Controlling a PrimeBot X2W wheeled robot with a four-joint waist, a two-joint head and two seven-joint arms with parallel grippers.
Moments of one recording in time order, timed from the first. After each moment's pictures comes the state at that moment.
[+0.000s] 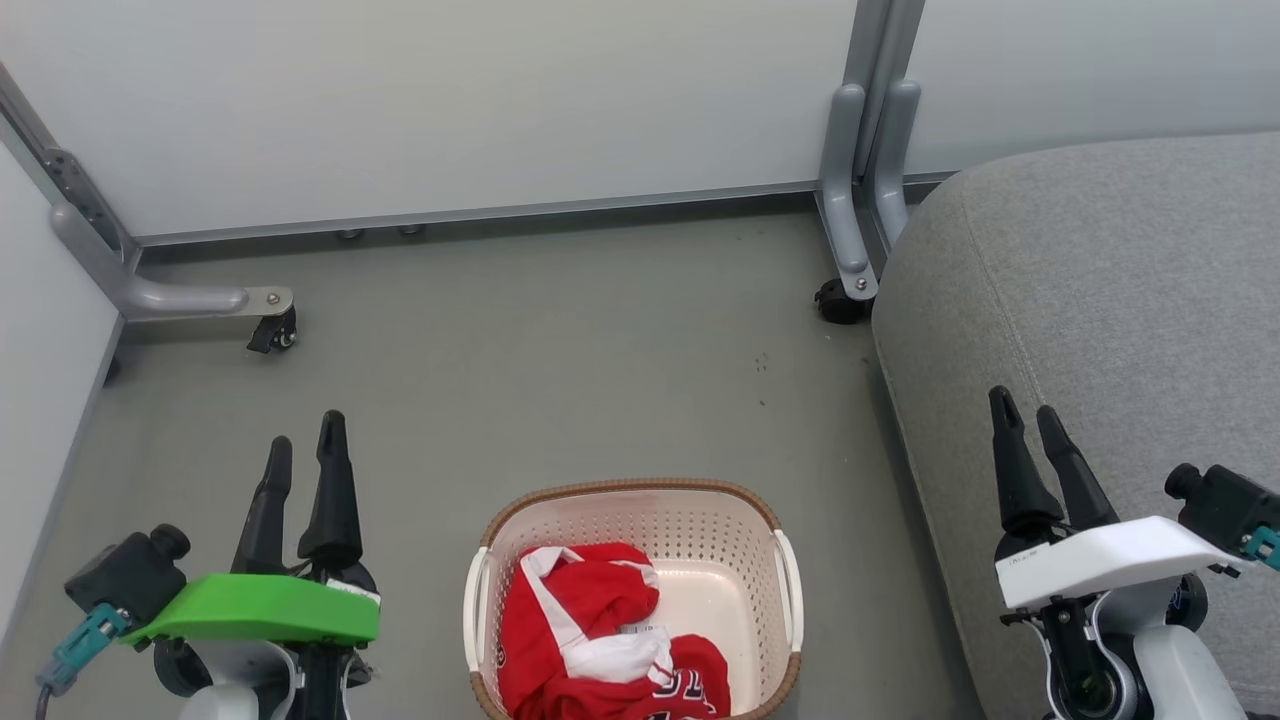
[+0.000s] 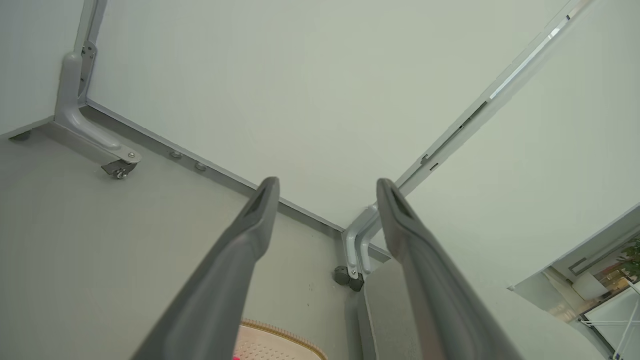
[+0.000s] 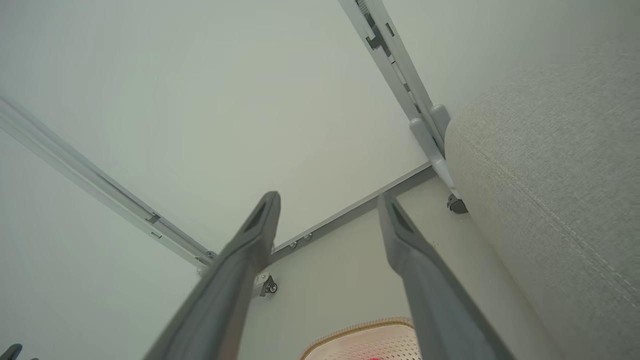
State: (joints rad) left arm -0.08 0.05 -0.01 0.13 -0.76 -0.13 -0.09; right arm -0.07 -0.08 0.01 0.11 0.71 0.13 -0.09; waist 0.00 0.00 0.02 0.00
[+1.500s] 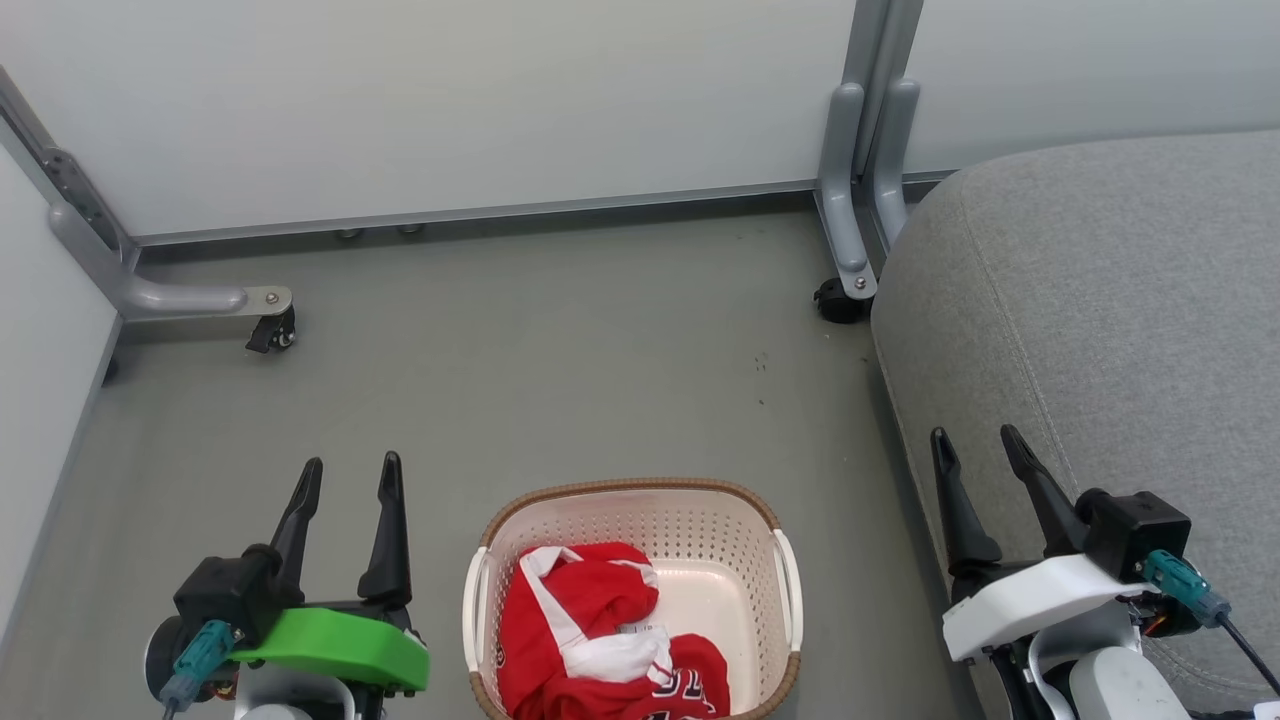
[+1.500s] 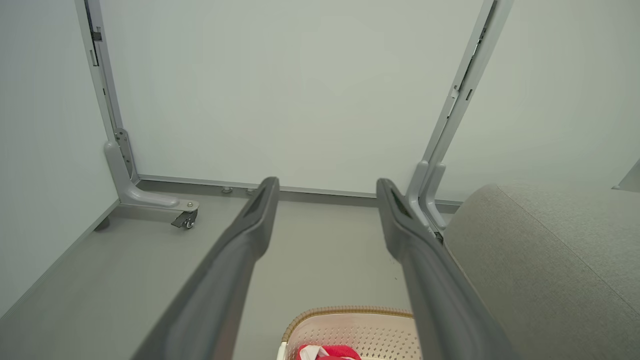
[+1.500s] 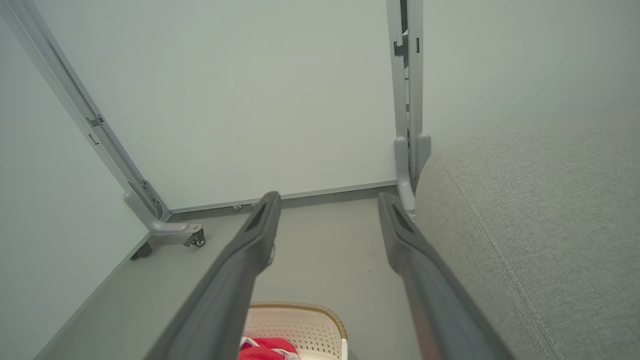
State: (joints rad) left arm -0.05 0.05 -0.05 0.20 -0.29 -0.13 -0.21; right arm -0.05 -0.07 0.07 0.17 0.27 0.13 -0.19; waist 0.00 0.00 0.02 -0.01
